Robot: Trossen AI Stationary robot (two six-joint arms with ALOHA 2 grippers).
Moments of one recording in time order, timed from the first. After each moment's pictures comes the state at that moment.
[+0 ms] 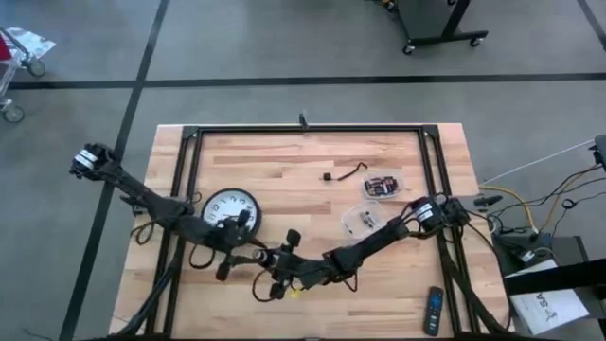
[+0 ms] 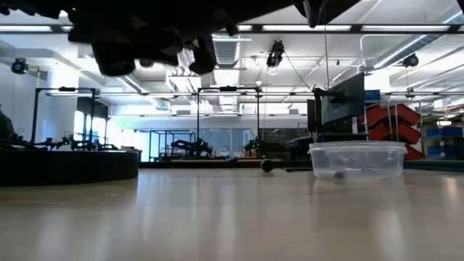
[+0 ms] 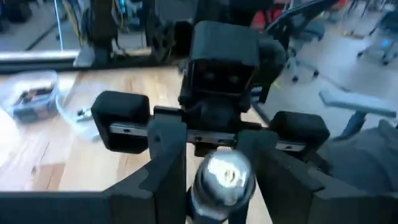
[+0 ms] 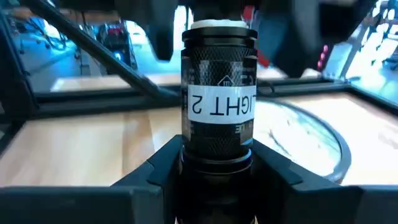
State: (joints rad) left arm -0.58 1.01 0.44 0.36 -0.29 -0.14; right arm 0.42 2.26 1.53 0.63 0.66 0.02
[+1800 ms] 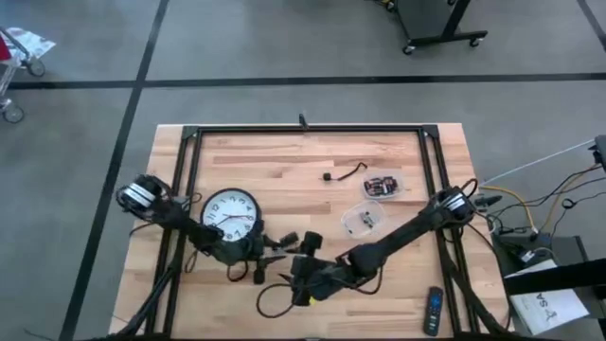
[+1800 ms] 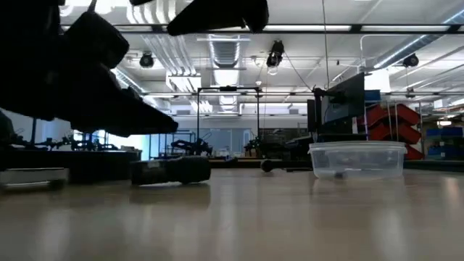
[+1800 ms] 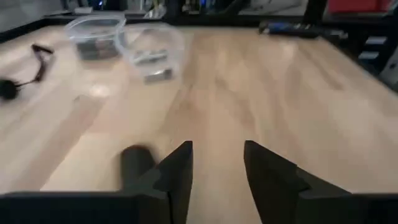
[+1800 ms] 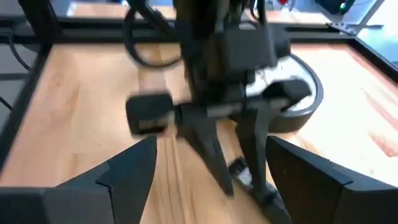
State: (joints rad) left arm -0.54 1.80 0.43 1.07 -0.56 -0.22; right arm 0.49 2.01 1.53 -0.11 0.63 0.29
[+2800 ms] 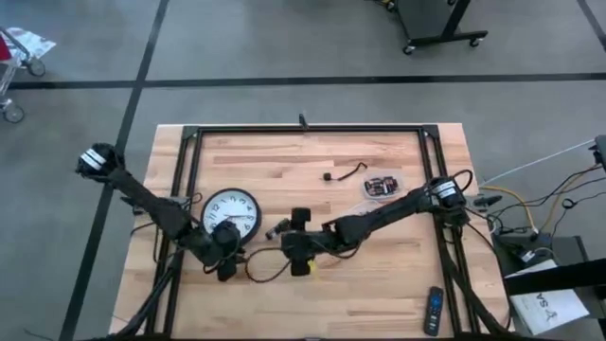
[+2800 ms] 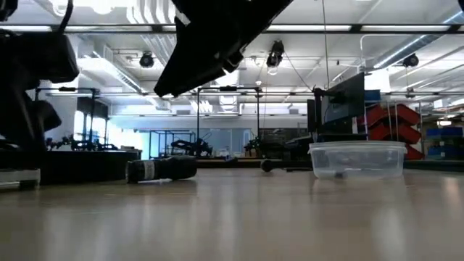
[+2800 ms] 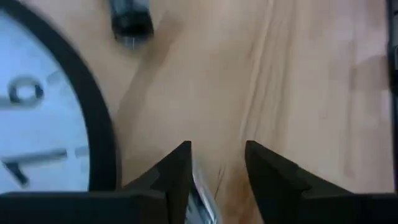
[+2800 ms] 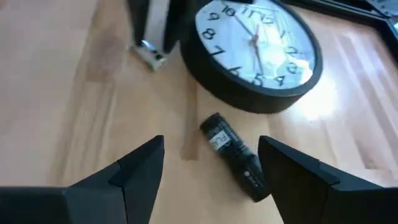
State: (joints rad) left arm -0.67 1.14 0.40 -0.17 -0.29 -1.03; right arm 0.27 2.03 1.53 -0.23 0.35 0.01
